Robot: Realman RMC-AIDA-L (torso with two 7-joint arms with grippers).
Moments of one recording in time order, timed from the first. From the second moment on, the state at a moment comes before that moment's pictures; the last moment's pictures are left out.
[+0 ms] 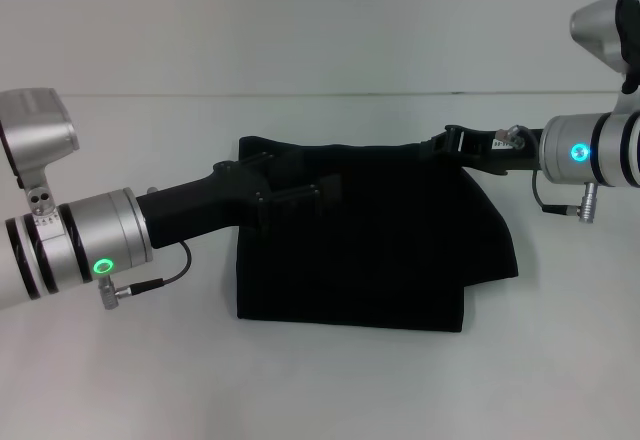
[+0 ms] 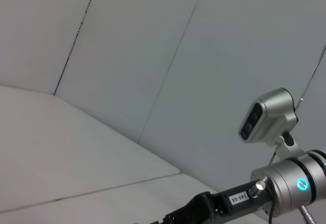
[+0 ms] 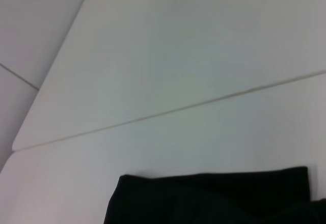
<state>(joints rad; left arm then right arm) -0.64 -2.11 0.62 0.40 1.81 1.42 -1.36 0.91 2.05 -0.71 -0.36 -2.18 -0.88 2.31</state>
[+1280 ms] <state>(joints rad) -0.64 -2.12 0.62 0.40 1.80 1.43 -1.36 0.82 2.05 -0.72 -0.47 -2.10 -0.93 2.23</state>
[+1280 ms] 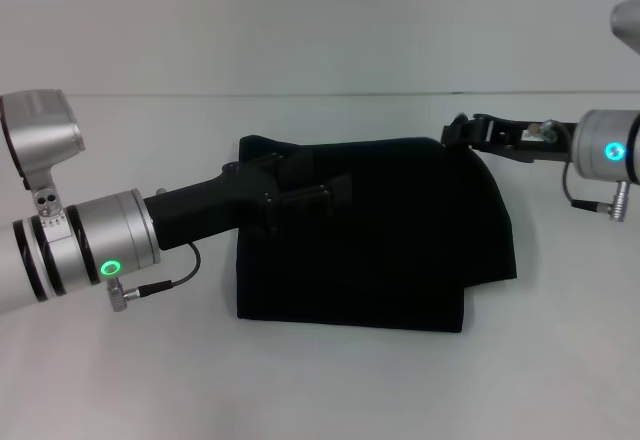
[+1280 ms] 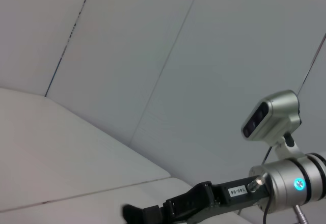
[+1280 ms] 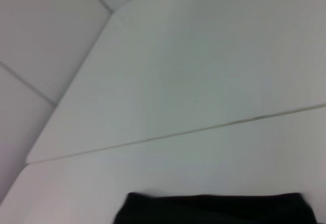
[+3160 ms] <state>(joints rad) -0.65 -2.12 0.62 0.40 1.81 1.39 -1.38 0.72 1.98 -0.81 -0.54 -2.11 -1.04 2.31</state>
